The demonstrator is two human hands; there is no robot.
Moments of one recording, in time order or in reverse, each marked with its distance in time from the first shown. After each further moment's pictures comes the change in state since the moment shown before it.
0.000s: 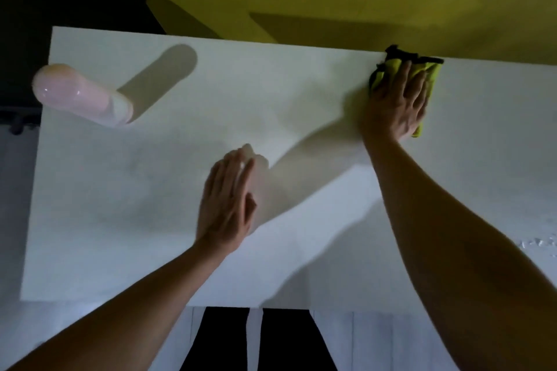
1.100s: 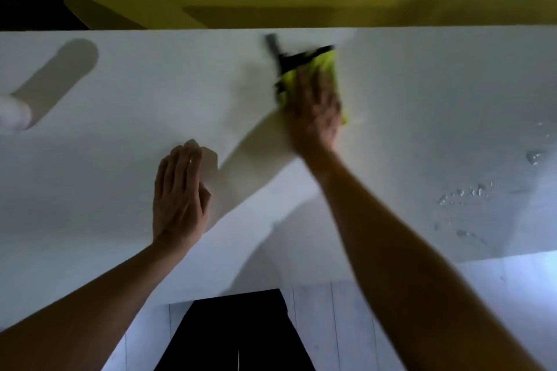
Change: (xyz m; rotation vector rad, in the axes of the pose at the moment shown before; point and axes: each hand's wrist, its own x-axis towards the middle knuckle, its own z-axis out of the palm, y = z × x) left_hand 0.002 0.052 0.032 0.072 0.023 -0.020; right_hand -0.049 0.055 -0.034 0.032 -0.109 -0.366
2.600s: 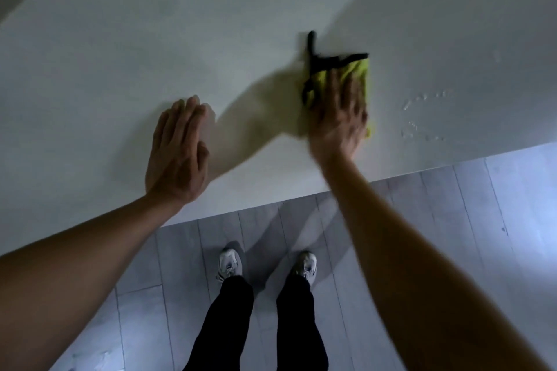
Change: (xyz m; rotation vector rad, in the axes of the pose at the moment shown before) left_hand -0.052 0.063 0.027 -0.048 -0.029 0.226; right_hand -0.173 0.110 -0.049 0.010 0.122 0.241
